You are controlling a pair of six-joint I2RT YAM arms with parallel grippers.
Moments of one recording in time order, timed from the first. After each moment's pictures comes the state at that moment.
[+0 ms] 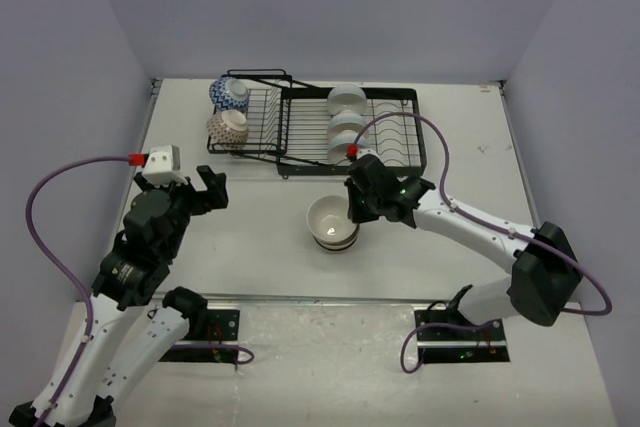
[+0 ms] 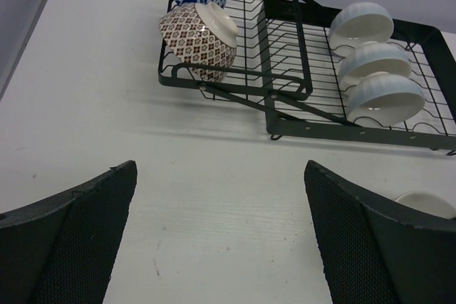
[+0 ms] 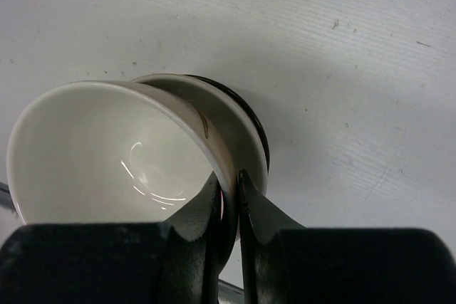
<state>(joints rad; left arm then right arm) -0.43 0.52 0.81 -0.52 -0.37 -0.30 0.80 1.40 1.02 -0.56 0.12 0.54</state>
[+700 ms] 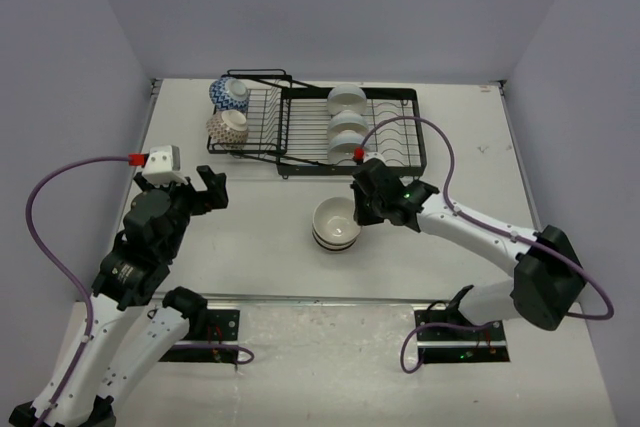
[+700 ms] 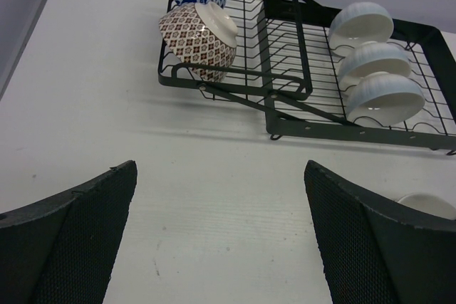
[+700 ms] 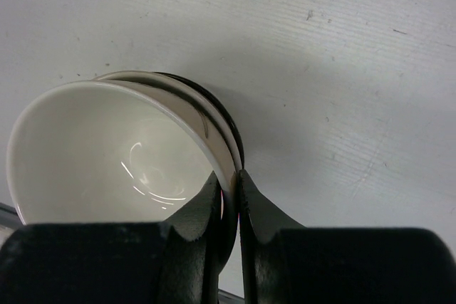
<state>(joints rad) -0.43 0.52 0.81 -0.52 -0.37 -0.30 0.78 1.38 0.96 -0.53 0.15 0.55</state>
